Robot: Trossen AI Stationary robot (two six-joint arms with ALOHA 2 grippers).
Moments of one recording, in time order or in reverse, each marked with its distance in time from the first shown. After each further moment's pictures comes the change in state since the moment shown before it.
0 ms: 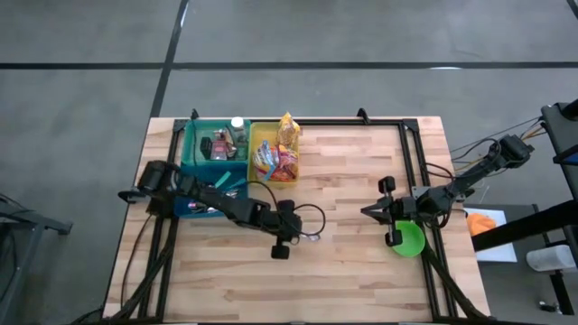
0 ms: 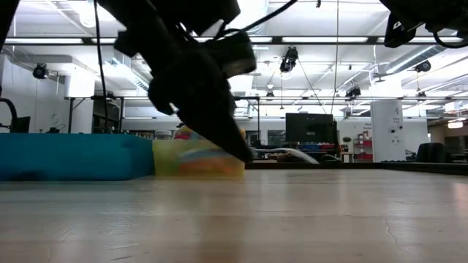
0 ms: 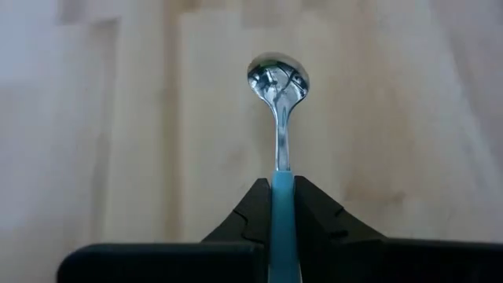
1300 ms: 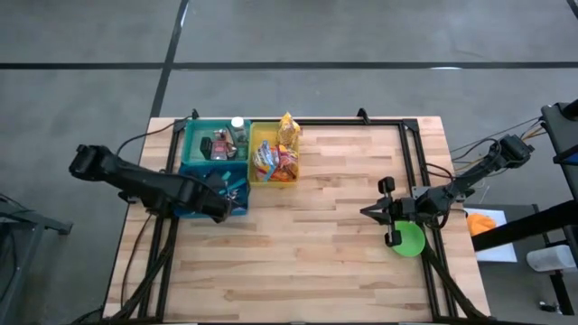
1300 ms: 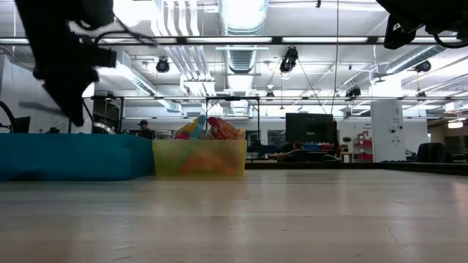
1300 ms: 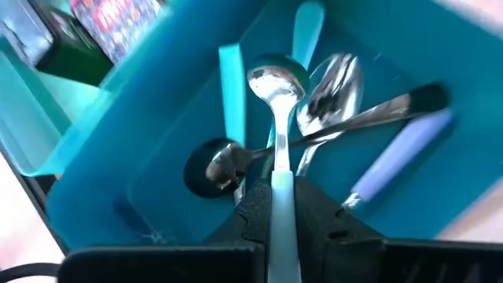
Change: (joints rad) left arm -0.023 -0.698 -0.288 -1.137 -0.405 -0.923; right arm 0.000 0.000 0.000 -0.023 0.000 0.000
